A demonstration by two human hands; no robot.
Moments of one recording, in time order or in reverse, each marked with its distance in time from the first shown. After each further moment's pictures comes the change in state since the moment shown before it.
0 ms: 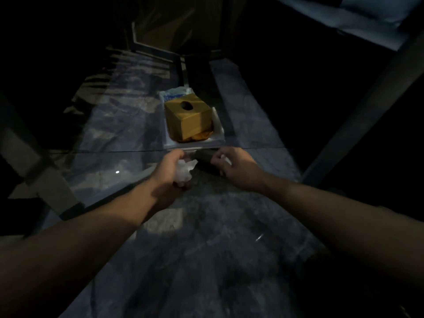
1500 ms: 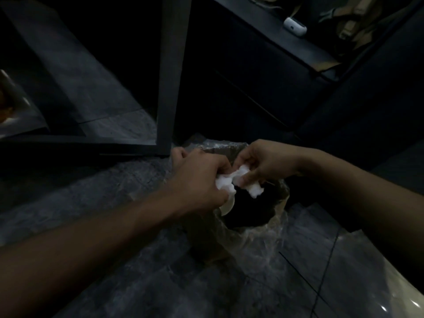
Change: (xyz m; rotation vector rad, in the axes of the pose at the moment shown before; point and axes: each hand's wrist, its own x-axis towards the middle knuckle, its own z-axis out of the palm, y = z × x) left_hand -0.105 -0.147 0.248 1.302 -0.729 1.075; right_hand -0.274 0.103 -0.210 -0.031 -0.262 0.719
